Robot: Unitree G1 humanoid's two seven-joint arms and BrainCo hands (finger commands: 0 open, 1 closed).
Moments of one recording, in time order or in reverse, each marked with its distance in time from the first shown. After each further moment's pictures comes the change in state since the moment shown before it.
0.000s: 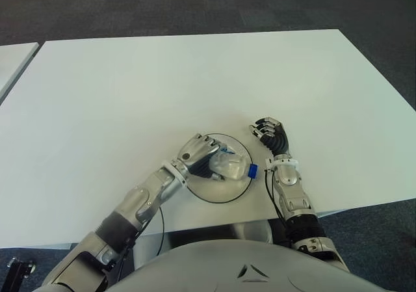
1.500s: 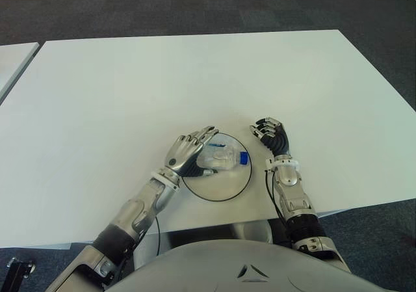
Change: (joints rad) left arm 0.114 -0.020 0.052 0.071 -0.042 0.008 0.307; right arm -0.005 -0.003 0.001 0.025 -0.003 -0.027 -0.007
